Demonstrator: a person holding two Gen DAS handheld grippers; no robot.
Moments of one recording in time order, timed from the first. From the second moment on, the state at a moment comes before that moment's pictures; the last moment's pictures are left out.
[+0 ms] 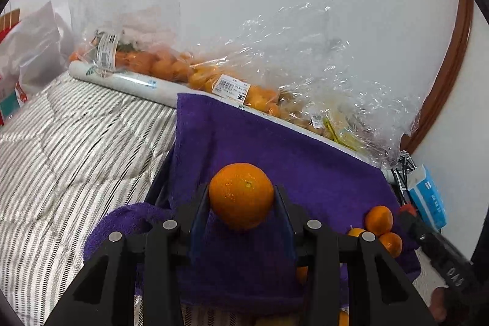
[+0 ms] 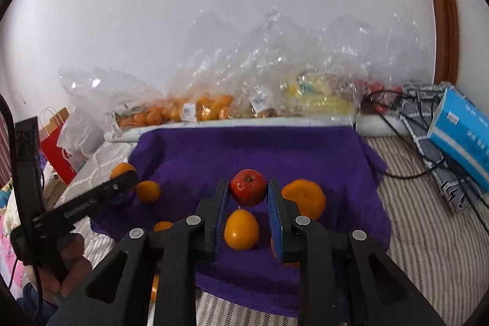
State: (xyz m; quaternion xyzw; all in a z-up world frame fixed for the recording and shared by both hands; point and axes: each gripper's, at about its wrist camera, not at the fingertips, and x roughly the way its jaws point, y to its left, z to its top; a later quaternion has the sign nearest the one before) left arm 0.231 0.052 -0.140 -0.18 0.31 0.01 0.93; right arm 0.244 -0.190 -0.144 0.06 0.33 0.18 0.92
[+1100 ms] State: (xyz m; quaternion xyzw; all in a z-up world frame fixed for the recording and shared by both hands) left arm 0.236 0.033 -0.142 -0.15 0.33 -0.03 0.93; right arm 0.257 -0.169 -0.166 0.02 0.37 0.17 0.92
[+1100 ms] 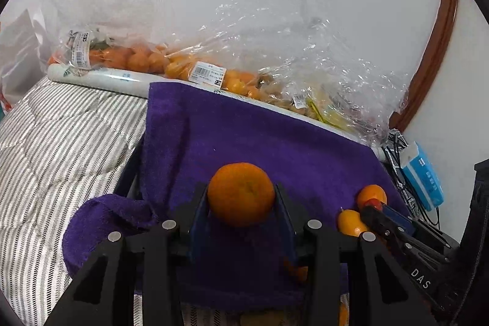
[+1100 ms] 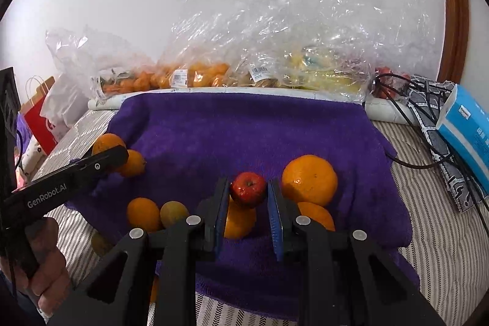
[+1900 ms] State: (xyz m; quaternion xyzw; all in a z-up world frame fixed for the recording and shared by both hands) left arm 0.228 0.021 -0.132 -0.10 0.30 -0.03 0.95; right arm 0.224 -0.181 -0.133 0.03 0.29 0.16 0.94
